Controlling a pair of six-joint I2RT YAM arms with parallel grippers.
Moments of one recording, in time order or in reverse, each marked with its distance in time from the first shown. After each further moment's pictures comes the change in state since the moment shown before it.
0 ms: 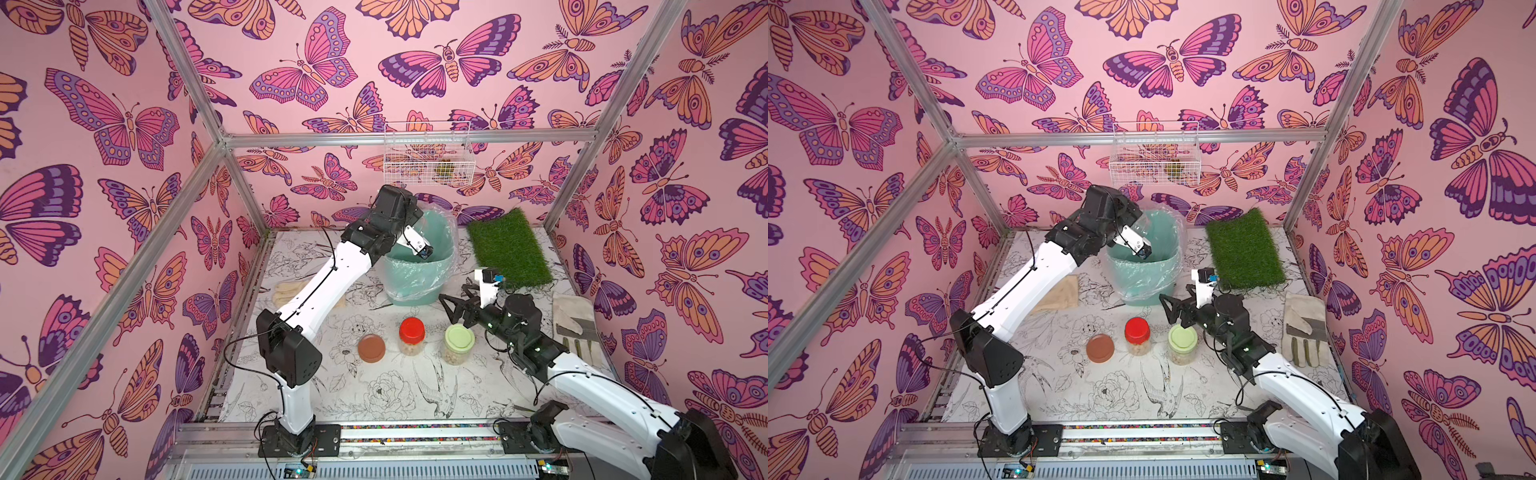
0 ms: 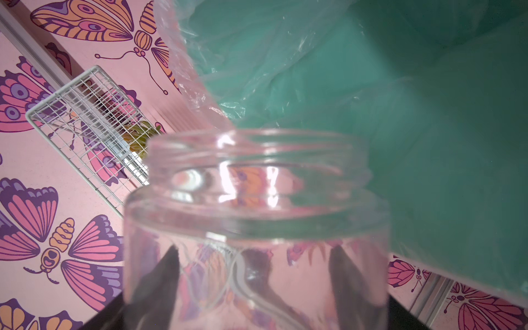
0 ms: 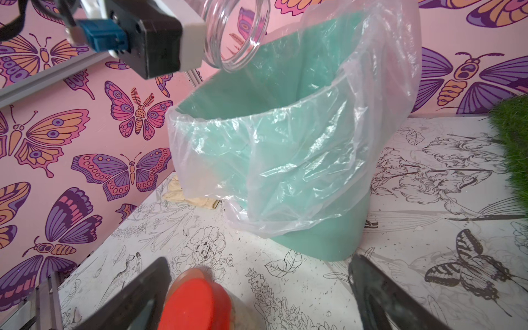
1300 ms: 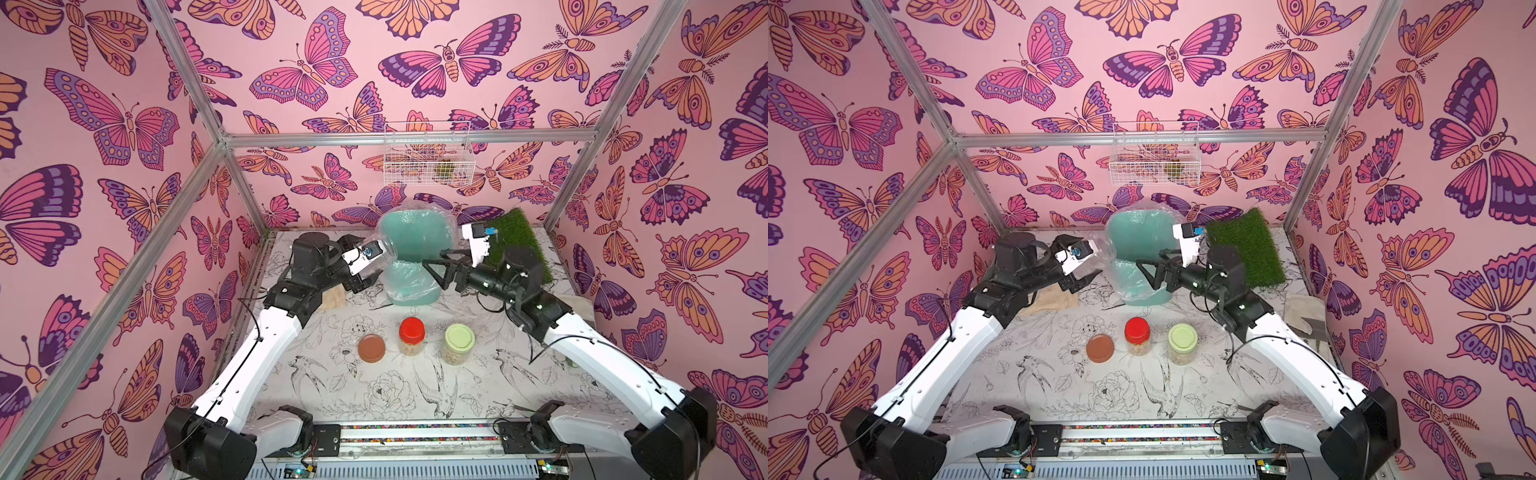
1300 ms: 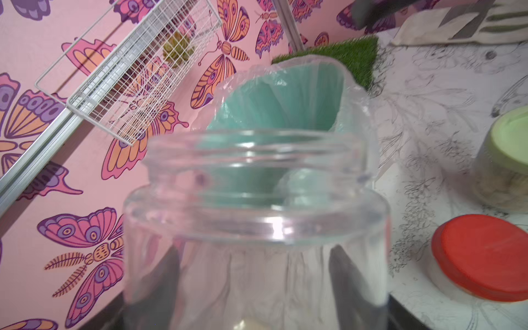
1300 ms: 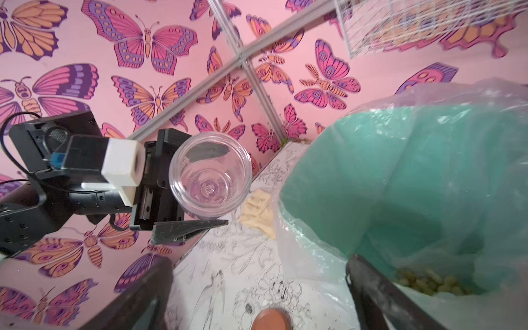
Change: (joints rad) left arm 0.288 -0.684 -0.861 0.315 0.723 -1.236; right arm 0.005 0.239 0.599 -0.308 -0.283 0.104
